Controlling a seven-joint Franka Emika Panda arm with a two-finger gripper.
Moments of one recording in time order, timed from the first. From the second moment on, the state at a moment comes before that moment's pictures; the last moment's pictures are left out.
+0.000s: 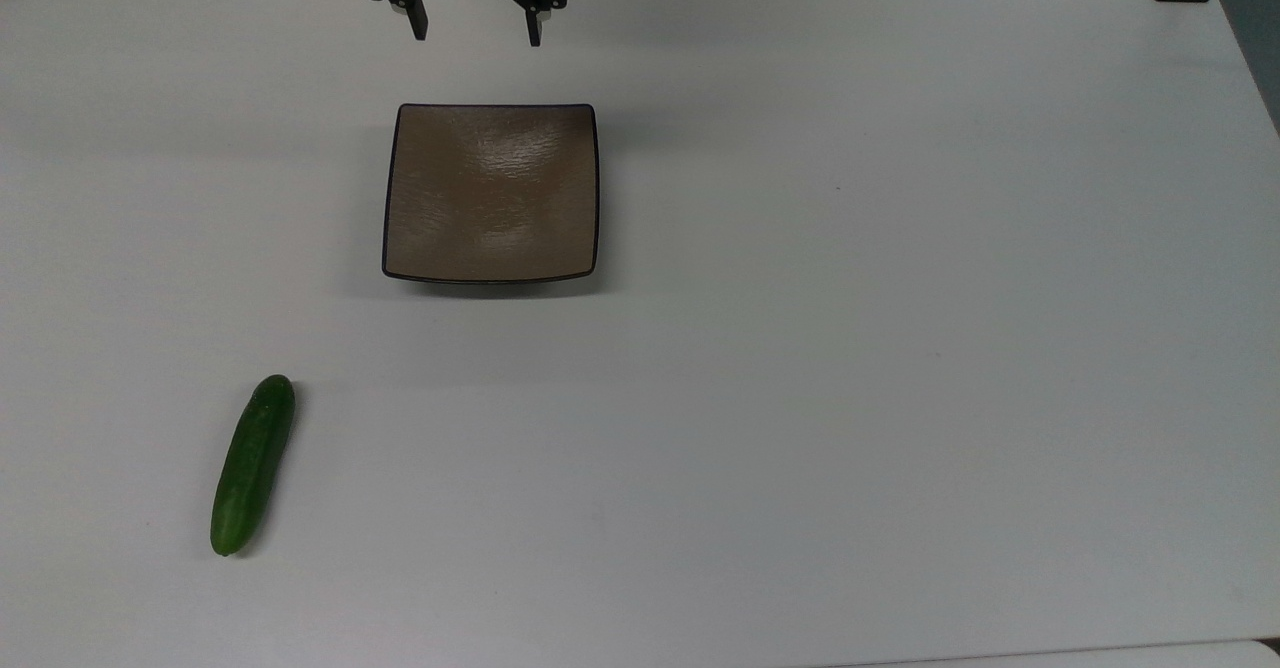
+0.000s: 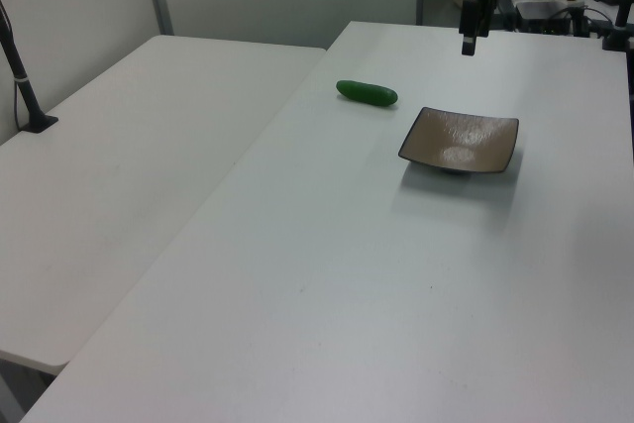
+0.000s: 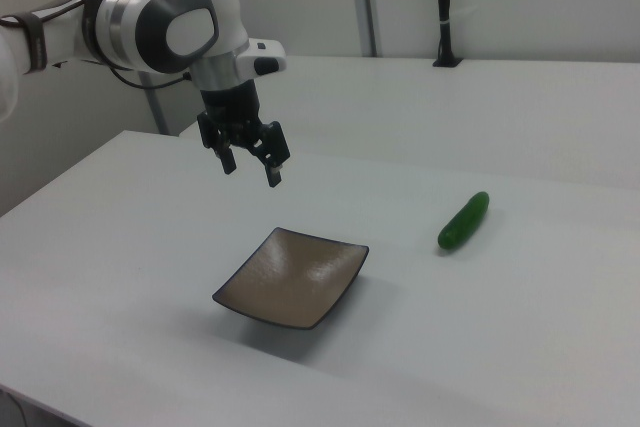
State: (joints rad) arm 0.04 0.00 -0.03 -1.76 0.01 1.79 0.00
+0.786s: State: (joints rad) arm 0.02 0.16 -0.08 -1.67 0.01 2.18 0.00
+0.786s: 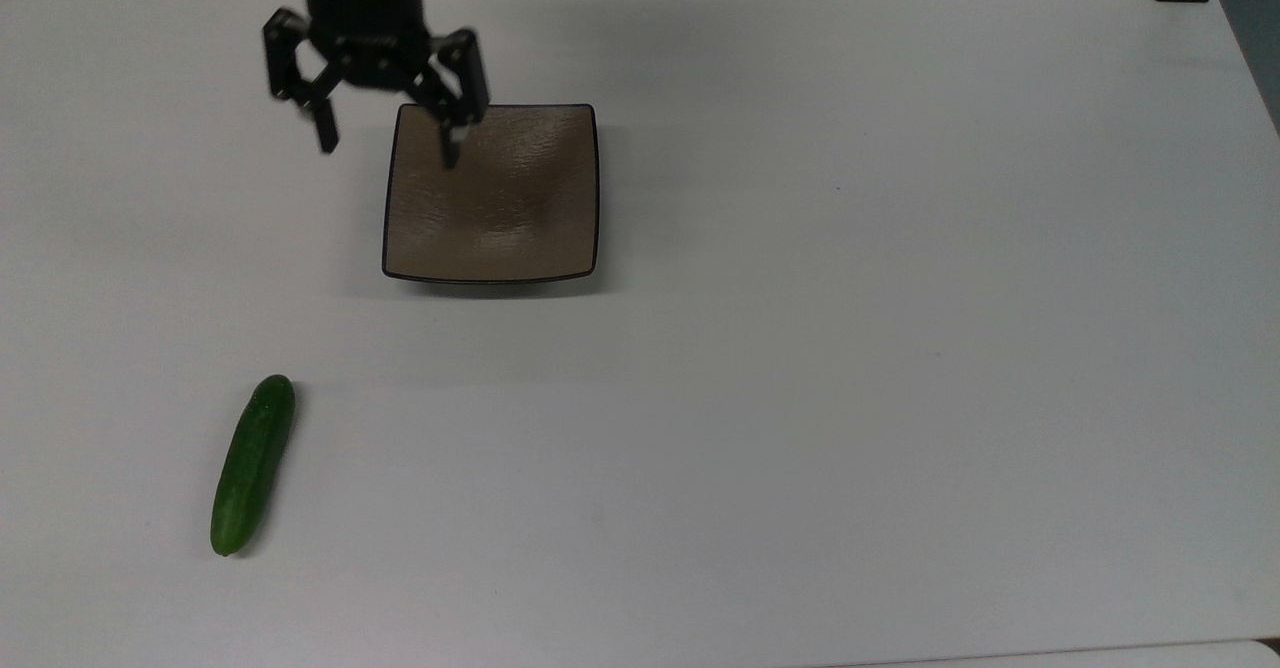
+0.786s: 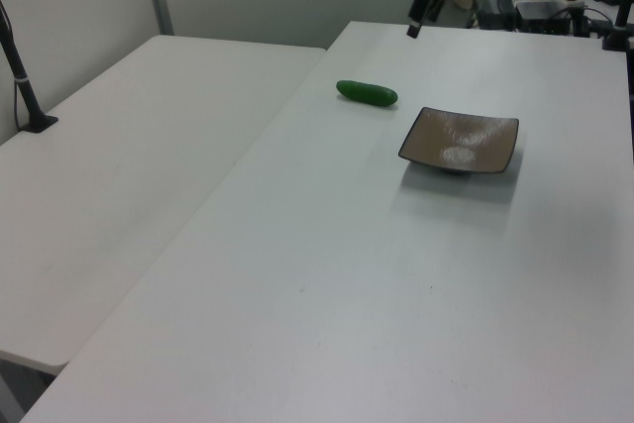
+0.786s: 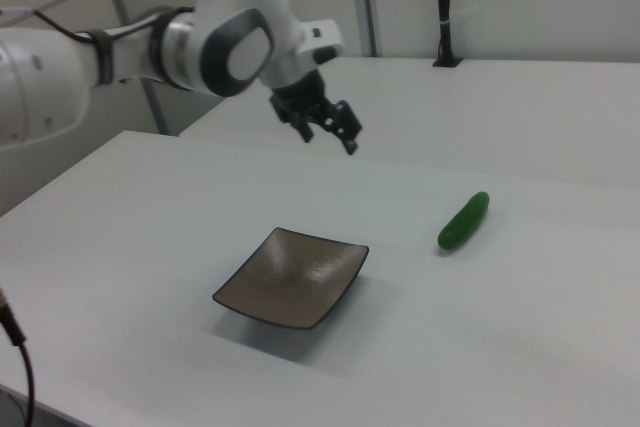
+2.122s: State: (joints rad) arm -0.12 0.71 -0.10 -1.40 -0.03 2.69 0.00
